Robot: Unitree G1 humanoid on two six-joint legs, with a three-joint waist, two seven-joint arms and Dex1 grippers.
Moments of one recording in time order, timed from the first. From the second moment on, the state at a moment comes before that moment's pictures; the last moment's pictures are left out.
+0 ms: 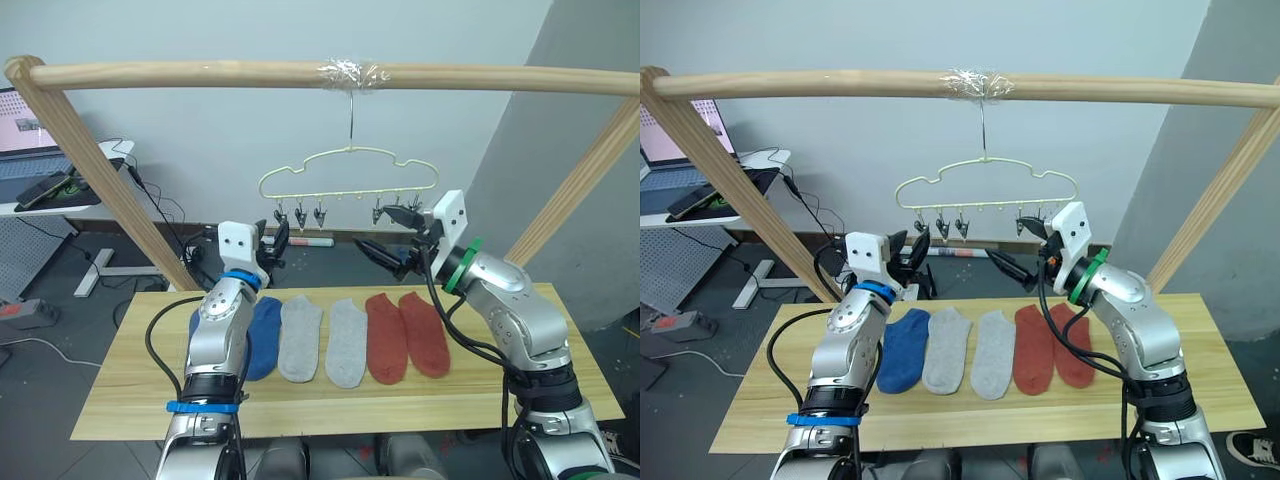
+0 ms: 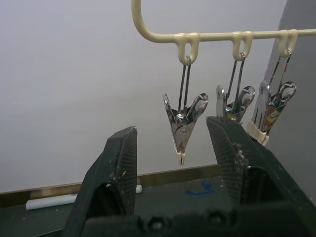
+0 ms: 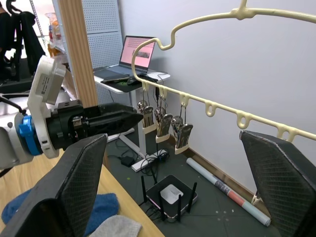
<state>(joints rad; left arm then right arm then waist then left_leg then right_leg) -0.38 0.15 0.12 0.20 -0.27 0.09 -0.28 -0.43 -0.31 0.06 -0.27 0.38 0.52 0.61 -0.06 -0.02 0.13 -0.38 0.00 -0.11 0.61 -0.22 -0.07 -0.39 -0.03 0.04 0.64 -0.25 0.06</state>
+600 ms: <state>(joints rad) -0.46 0.15 0.12 0.32 -0.27 0.01 -0.30 -0.44 -0.31 0.06 -0.33 0.41 0.56 0.61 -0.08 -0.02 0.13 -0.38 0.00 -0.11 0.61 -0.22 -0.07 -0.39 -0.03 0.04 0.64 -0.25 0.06</state>
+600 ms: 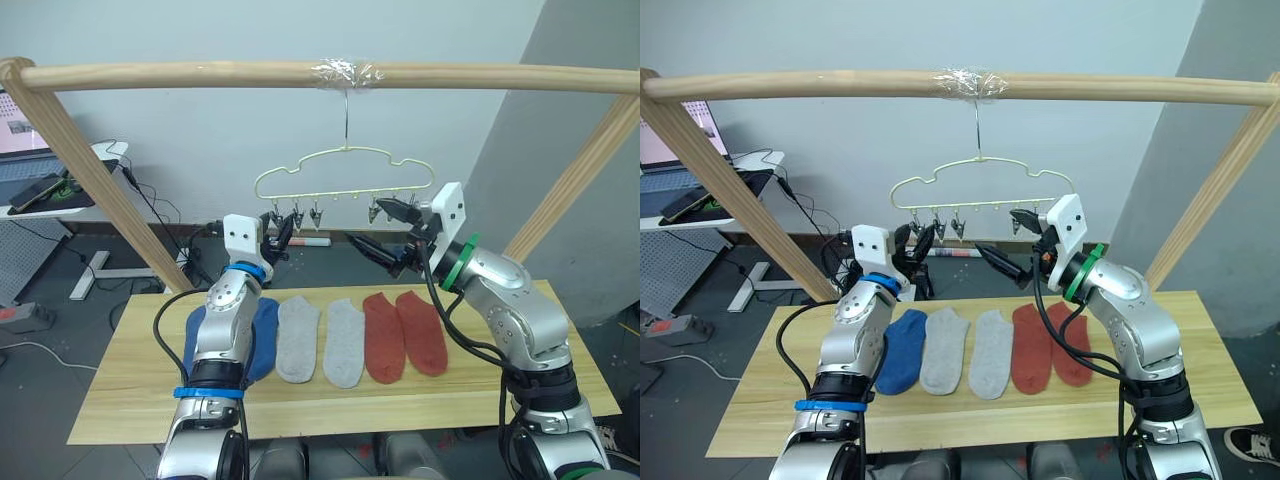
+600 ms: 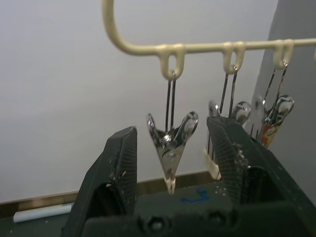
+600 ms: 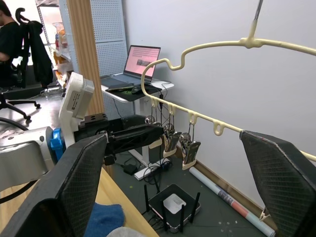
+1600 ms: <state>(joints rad) -0.48 0.16 0.14 0.37 -0.25 -0.04 -0.28 -0.45 -0.31 0.06 -0.35 0.41 0.58 0.58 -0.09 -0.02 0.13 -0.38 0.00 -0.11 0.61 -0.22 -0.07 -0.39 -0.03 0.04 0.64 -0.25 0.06</state>
